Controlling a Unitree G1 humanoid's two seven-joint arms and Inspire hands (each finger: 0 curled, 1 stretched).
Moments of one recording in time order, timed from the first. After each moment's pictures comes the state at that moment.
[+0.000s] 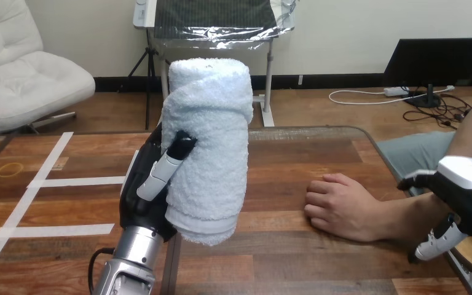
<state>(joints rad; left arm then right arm) -0.08 -0.06 0.08 0.17 -0.74 -0.04 -0.47 -0.01 -0.76 -0.01 -0.30 -0.76 0.33 0.71</state>
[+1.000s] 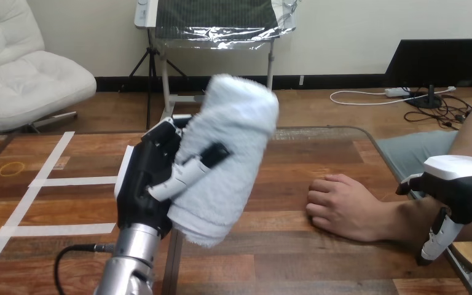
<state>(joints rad) -0.09 -0.05 0.04 0.25 -0.25 -0.31 -0.23 -0.19 -0.83 0.13 -0.18 -0.84 0.32 0.86</state>
